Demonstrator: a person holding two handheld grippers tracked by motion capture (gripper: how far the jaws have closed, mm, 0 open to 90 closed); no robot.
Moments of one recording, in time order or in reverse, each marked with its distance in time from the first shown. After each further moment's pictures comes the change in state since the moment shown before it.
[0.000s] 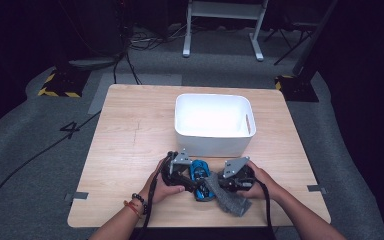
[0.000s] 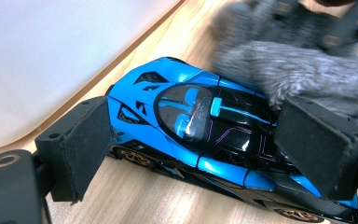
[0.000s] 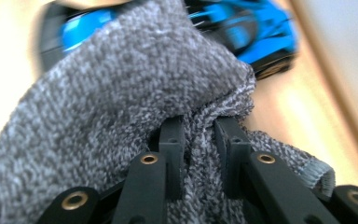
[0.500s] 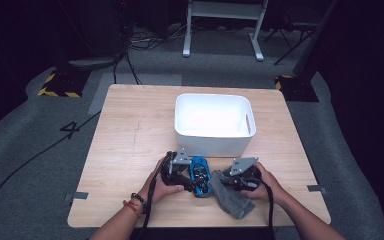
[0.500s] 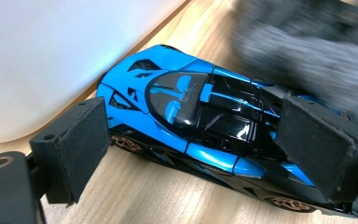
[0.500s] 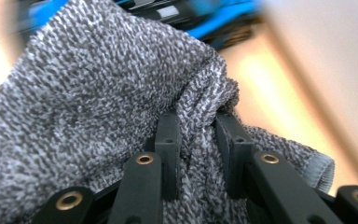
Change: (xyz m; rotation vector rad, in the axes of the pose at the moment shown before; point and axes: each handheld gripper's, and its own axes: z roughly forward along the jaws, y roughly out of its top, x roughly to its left) left arm 0.001 -0.002 0.001 0.009 0.030 0.010; right arm -0.014 -0.010 -0.003 -0.013 -0.160 0.129
